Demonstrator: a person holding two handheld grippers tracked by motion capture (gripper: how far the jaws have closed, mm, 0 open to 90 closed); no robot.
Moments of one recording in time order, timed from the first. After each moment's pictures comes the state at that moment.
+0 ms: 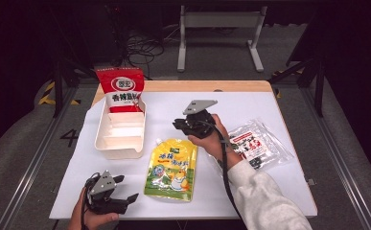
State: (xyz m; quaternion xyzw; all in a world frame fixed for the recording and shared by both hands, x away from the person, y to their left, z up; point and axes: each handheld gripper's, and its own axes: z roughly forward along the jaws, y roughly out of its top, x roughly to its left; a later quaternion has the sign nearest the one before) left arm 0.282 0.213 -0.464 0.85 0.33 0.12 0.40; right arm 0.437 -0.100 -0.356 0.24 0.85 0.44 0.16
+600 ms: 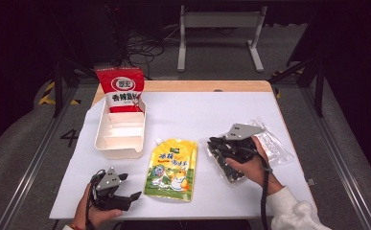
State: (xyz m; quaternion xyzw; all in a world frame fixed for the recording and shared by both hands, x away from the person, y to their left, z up) left arm 0.294 0.207 -0.468 0.85 0.32 0.11 0.39; right arm 0.369 -0.208 -0.379 0.24 0.84 0.45 0.19
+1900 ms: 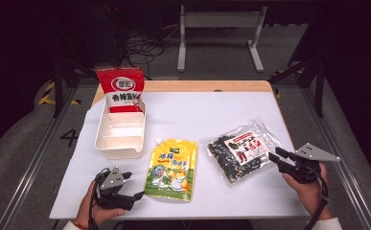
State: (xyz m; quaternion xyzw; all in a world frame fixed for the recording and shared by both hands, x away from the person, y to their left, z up) left arm 0.298 0.196 -0.465 0.87 0.29 0.11 0.39; right arm 0.316 -0.363 -0.411 0.44 0.74 0.42 0.28
